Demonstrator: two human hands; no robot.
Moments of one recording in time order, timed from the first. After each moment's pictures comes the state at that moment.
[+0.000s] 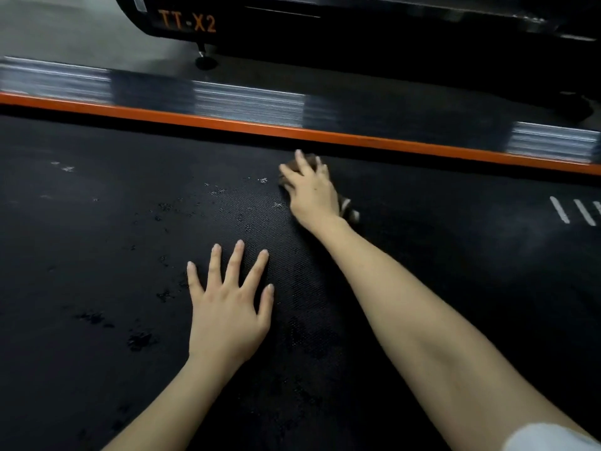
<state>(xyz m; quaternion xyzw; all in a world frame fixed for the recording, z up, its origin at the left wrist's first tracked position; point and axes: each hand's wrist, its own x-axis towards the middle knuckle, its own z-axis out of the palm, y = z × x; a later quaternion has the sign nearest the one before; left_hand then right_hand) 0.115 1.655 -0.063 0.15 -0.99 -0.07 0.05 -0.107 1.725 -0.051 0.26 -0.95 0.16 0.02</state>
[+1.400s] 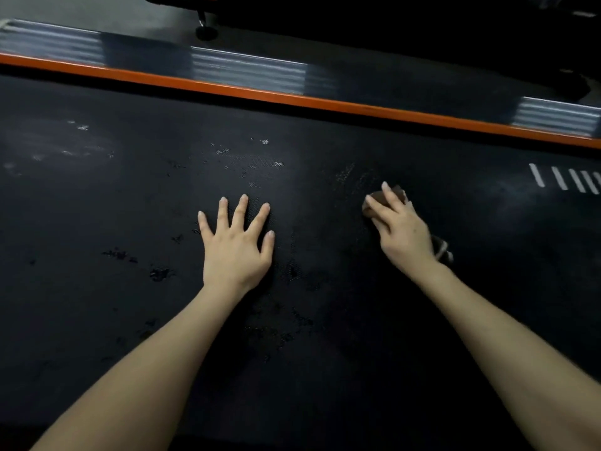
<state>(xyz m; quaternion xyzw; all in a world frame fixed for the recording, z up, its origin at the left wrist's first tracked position) 0.116 1.658 -0.061 0.16 -0.98 -0.08 0.03 -0.012 1.906 -0.045 0.21 -0.96 0.18 0.02</state>
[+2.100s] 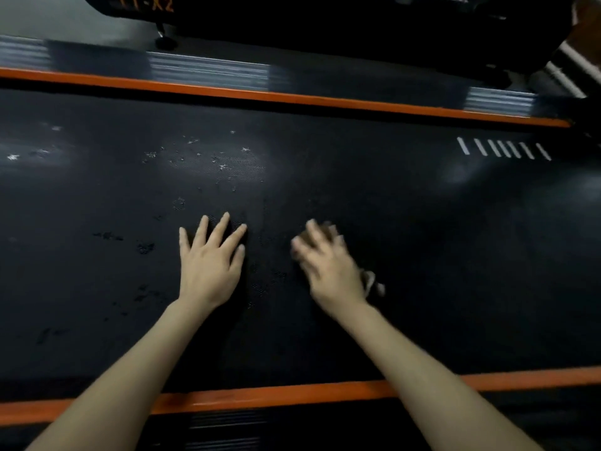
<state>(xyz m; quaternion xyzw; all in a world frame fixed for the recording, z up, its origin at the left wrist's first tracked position) 0.188 1.670 -0.058 0.08 -0.99 -0.13 0.04 0.150 1.881 -0.043 0.24 -0.95 0.18 0.01</state>
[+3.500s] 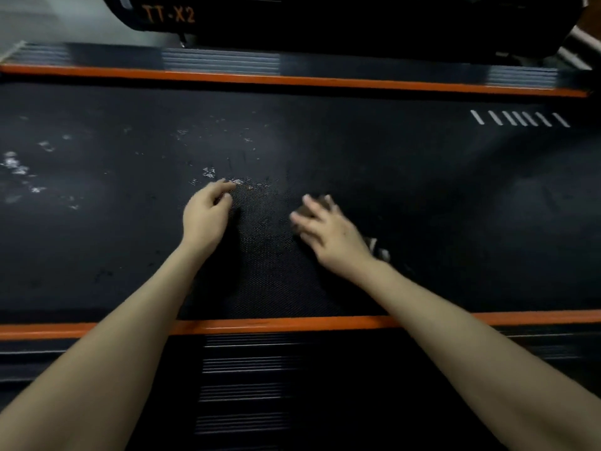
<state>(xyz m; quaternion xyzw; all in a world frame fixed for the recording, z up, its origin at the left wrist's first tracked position) 0.211 1.639 -0.030 0.19 -0.86 -0.44 0.15 0.176 1.856 -0.047 0.33 -0.92 0.22 0.01</state>
